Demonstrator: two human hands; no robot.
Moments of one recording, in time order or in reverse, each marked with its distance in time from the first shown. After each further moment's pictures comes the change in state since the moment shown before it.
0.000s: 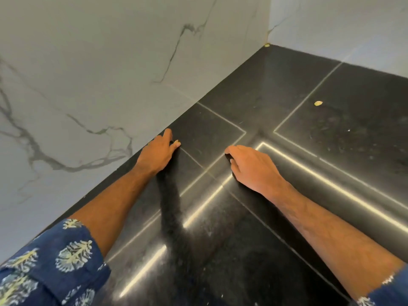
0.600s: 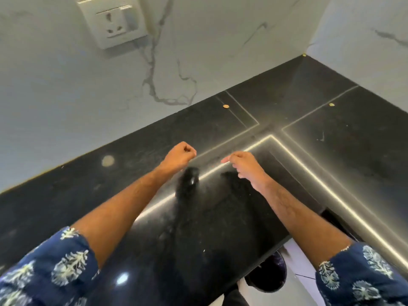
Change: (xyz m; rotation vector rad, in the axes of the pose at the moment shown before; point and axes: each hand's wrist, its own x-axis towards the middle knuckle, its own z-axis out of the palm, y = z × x) left_hand -0.284 -0.028 -0.042 -0.917 -0.061 -0.354; right_hand -0.123 -0.193 -0.007 0.905 -0.304 0.564
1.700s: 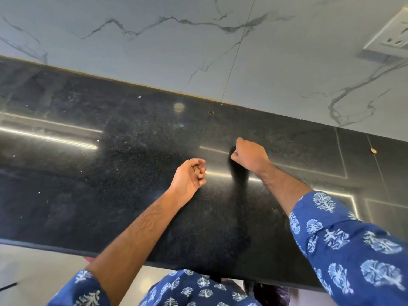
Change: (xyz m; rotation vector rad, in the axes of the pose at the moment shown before) left_hand -0.292 -0.242 -0.170 -1.516 0.426 -0.207; right_hand -0.045 -0.045 0.392 -1.497 -0.297 -0.811
